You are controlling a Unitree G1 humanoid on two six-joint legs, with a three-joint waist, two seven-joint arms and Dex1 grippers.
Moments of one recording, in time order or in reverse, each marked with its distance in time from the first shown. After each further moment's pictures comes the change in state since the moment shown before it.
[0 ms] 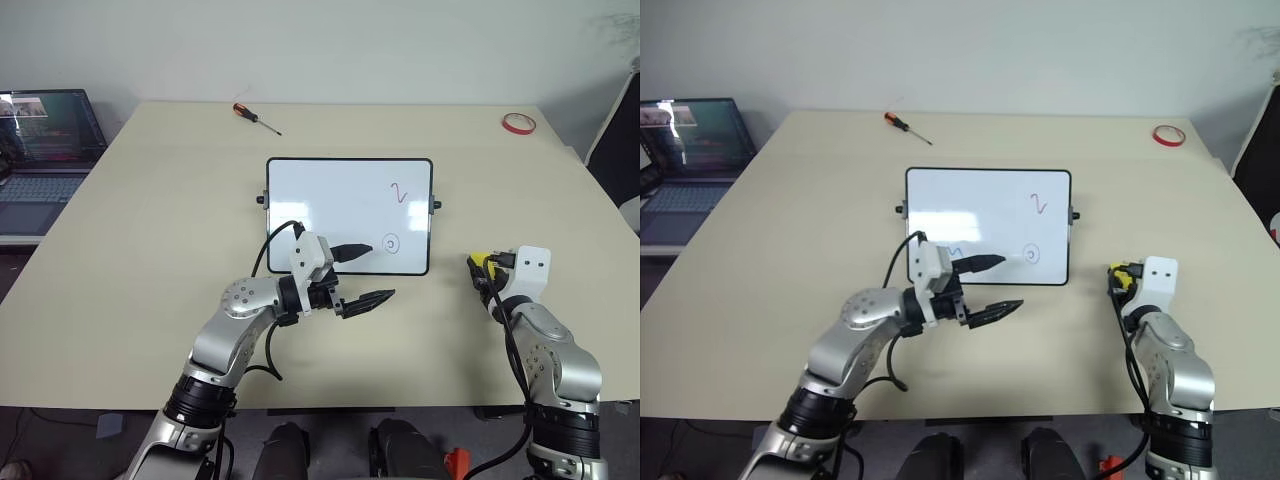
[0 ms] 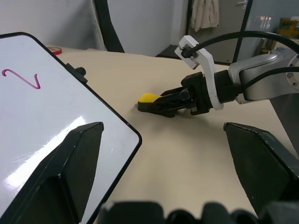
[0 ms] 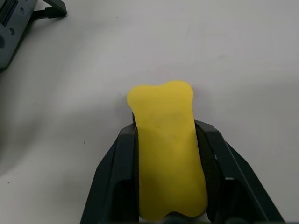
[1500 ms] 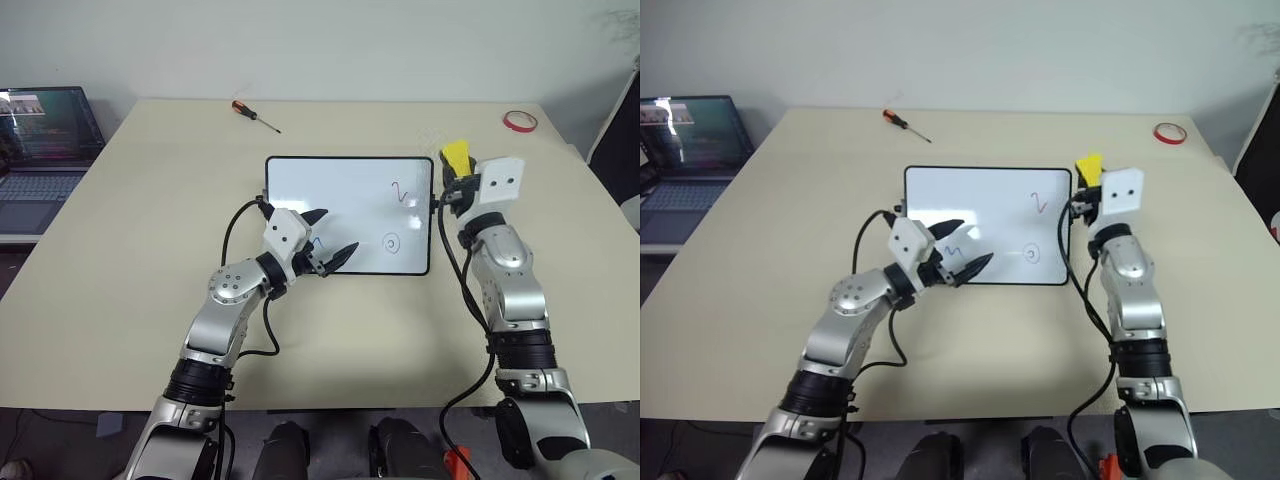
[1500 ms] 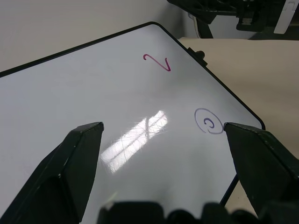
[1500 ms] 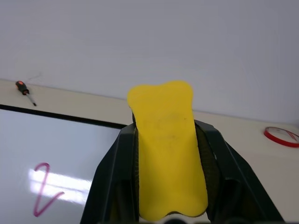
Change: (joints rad) left arm -0.070 -0.010 0.099 0.174 0.172 -0.151 0.227; right arm -0.396 0.003 0.192 0.339 -0.193 -0.613 0.051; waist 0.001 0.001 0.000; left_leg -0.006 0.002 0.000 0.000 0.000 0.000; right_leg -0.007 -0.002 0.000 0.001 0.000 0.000
